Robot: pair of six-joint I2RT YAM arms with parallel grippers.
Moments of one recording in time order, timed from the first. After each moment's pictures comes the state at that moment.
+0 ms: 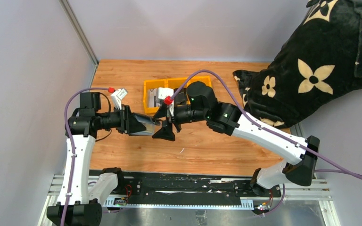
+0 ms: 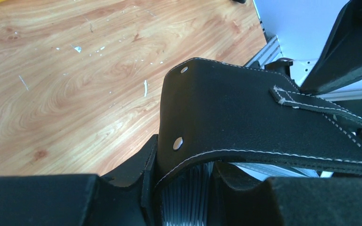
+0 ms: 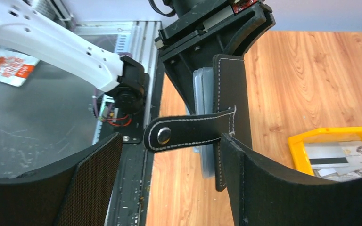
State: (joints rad) left arm 0.07 0.90 1.07 -1.07 0.99 0.01; right arm 1.05 1.40 1.45 -0.30 -0.58 -0.12
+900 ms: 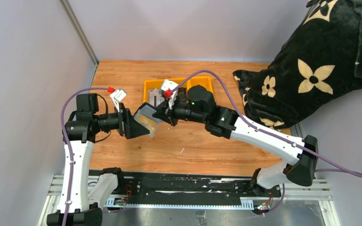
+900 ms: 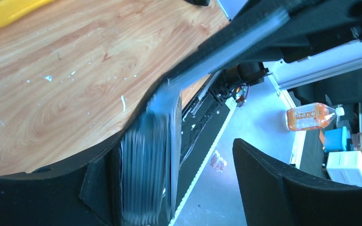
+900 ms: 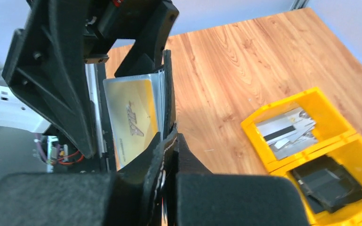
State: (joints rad) left arm 0.07 0.86 1.07 -1.06 1.13 0.05; right arm 1.09 1.44 1.41 -0.16 -0.20 -0.09
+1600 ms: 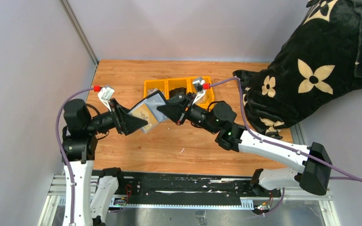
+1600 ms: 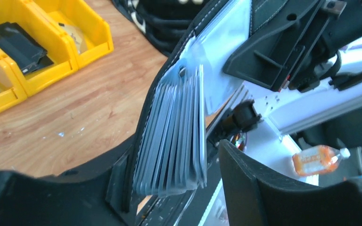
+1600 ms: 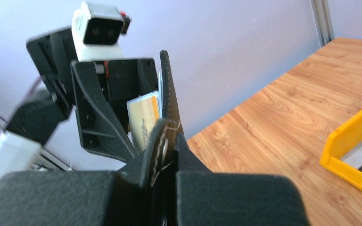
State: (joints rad) left arm 0.09 0.71 1.04 -0.70 1.14 -0.27; right arm 1.05 1.24 0.97 0.53 -0.09 0.55
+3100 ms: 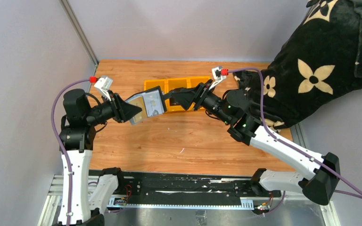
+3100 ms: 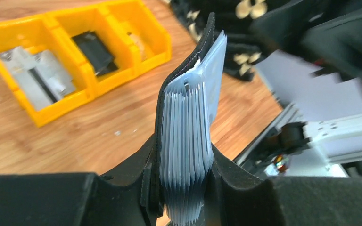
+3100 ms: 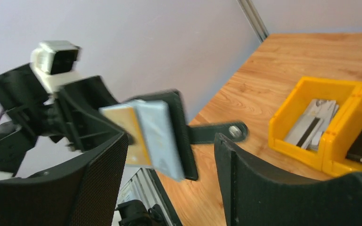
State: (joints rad) left arm 0.09 0.76 1.06 -0.57 0.93 -0.35; right arm 0.88 1.16 0.96 0.39 -0.05 0.69
